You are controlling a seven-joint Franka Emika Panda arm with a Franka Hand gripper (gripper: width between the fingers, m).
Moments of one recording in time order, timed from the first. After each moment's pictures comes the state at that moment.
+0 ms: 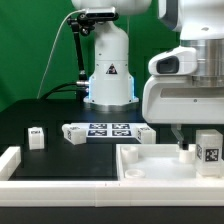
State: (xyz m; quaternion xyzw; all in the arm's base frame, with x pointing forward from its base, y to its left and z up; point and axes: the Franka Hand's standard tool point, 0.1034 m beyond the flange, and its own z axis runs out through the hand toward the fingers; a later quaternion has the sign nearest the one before) arm 0.628 0.122 0.069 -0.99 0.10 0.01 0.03
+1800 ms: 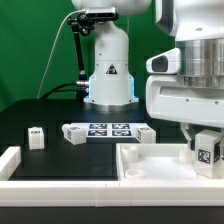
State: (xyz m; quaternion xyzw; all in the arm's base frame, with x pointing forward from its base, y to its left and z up) arm 0.631 0.115 0.066 -0.91 0.41 0.00 0.04
